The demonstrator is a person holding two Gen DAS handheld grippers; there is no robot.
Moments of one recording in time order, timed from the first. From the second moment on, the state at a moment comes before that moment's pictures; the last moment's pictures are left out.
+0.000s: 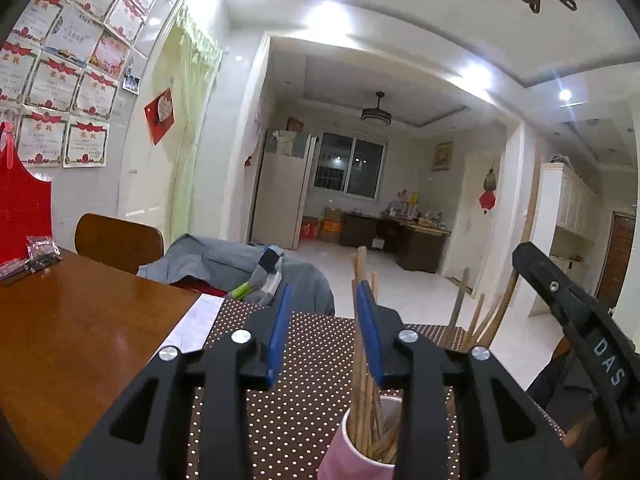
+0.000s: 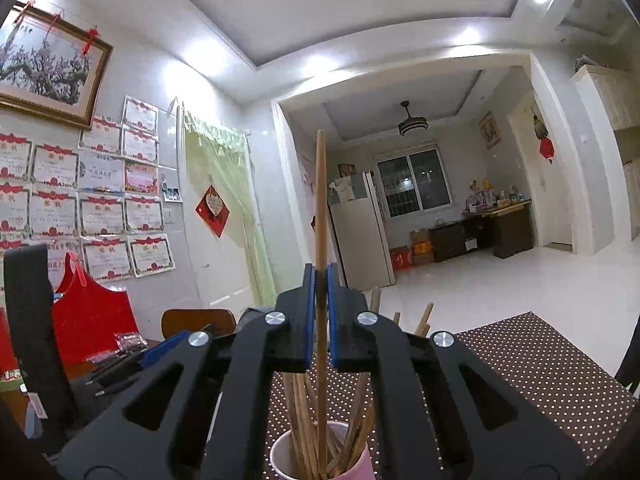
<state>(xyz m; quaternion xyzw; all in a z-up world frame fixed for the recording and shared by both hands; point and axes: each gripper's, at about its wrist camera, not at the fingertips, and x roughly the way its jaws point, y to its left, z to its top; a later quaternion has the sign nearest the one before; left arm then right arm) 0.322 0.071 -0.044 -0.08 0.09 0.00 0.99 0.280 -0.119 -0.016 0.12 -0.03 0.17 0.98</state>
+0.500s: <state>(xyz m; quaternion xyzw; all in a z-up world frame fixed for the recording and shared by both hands) 0.328 0.075 -0.041 -0.09 0.10 0.00 0.99 0.287 -0.115 -0.018 0.11 0.01 0.16 0.98</state>
